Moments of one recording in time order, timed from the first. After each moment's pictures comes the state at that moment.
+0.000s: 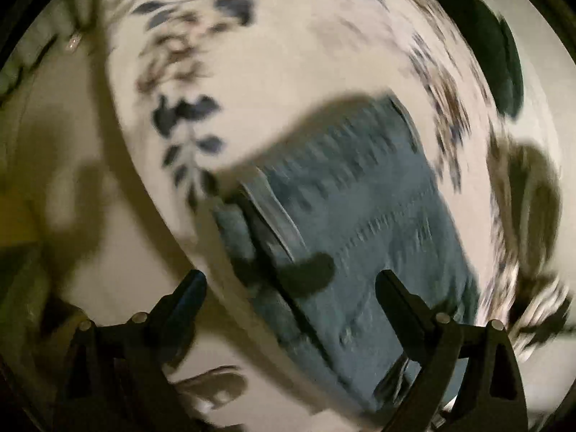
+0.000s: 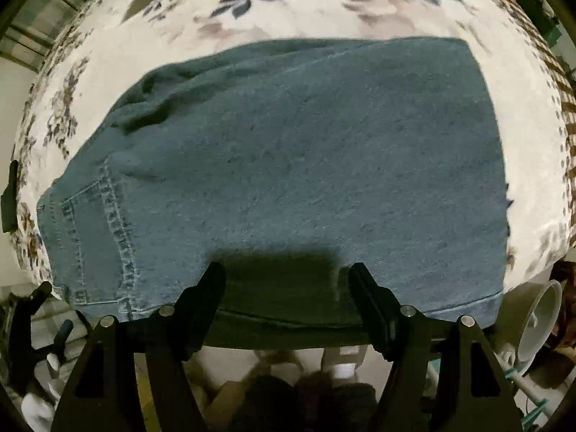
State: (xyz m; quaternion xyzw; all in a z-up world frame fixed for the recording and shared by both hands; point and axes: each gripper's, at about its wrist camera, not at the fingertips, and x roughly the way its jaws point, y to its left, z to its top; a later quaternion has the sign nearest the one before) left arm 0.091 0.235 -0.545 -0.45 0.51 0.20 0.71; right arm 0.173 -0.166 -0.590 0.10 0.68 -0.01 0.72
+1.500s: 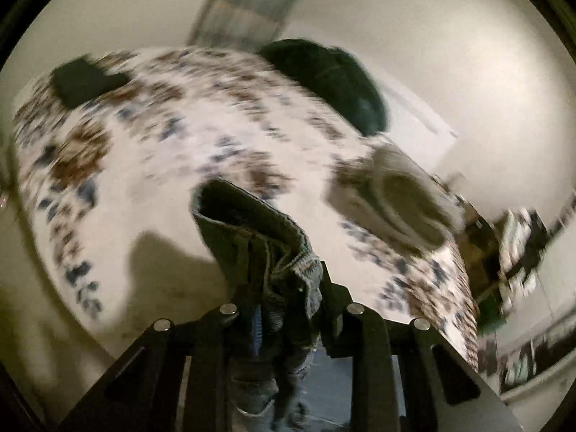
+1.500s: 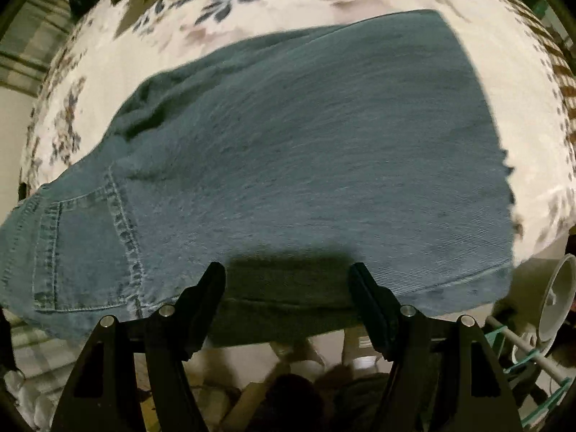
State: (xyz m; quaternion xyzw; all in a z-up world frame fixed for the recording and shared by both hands) left arm 0.134 0.098 -0.382 -0.26 0.33 0.05 0.91; right arm 0.149 -0.205 -0.579 0.16 0.67 -0.02 0.73
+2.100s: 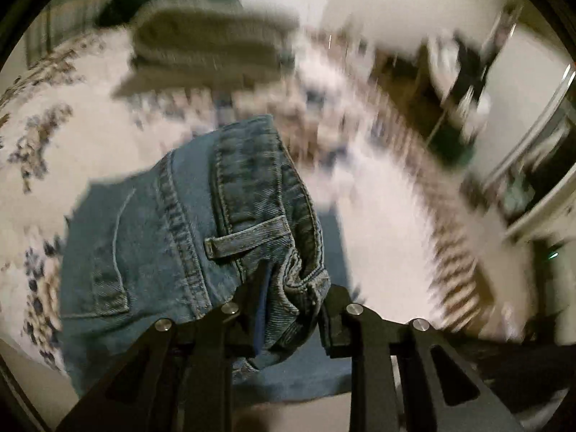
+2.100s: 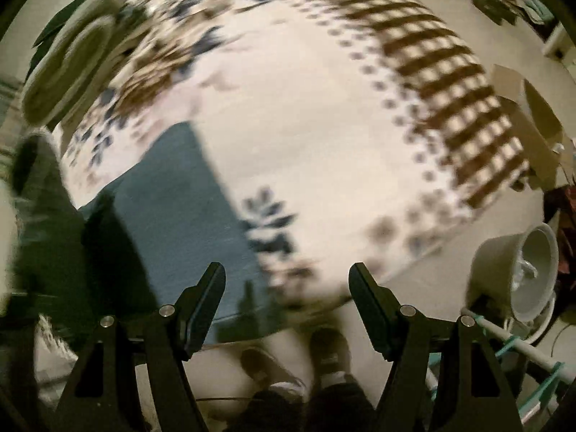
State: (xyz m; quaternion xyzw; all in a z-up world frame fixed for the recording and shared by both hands) left arm 0.170 -0.198 -0.467 -0.06 0.50 -0.15 0.85; right arm 0.105 -0.422 -0.537 0.23 0.62 -0.13 0.74
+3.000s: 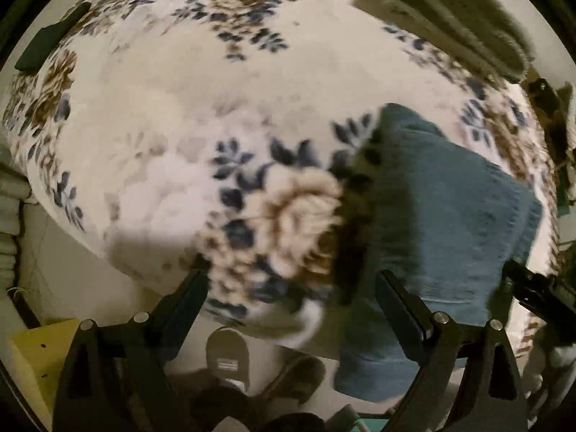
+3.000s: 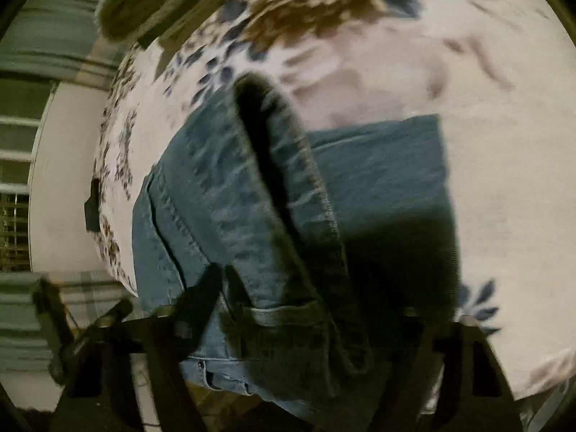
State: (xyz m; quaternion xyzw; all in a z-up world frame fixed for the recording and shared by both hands) left arm 0.146 0.031 -0.509 -0.16 0.60 0.08 0.78; right arm 0.220 -0.301 -0.597 0.21 0.65 0.17 0.71
